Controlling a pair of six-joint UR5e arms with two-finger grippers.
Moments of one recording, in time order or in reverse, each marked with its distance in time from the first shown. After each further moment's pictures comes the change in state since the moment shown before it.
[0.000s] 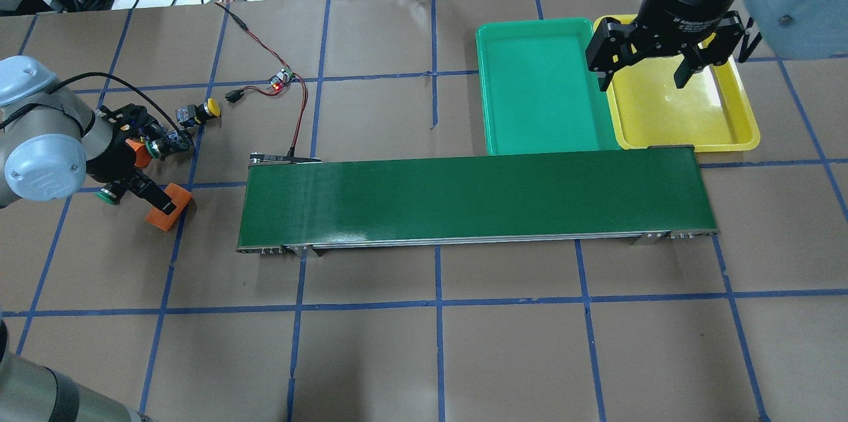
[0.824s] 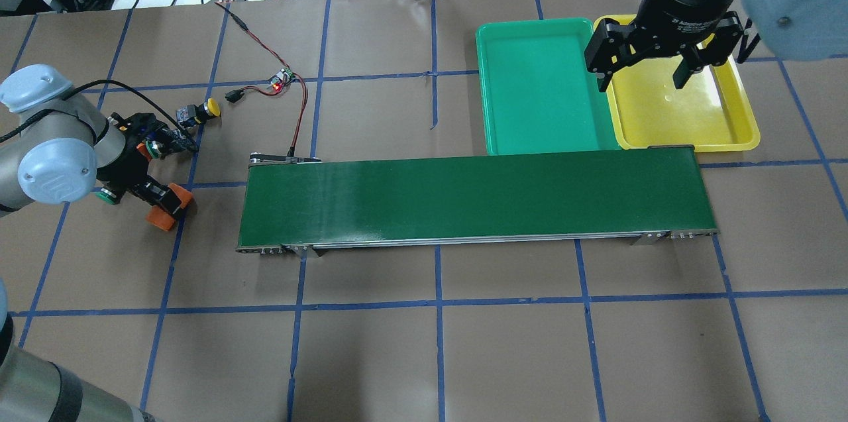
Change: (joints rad) left arm -0.014 -0.013 -0.010 -0.018 -0.003 -0.122; right arm 0.002 -0.001 0.001 0.000 0.000 0.000
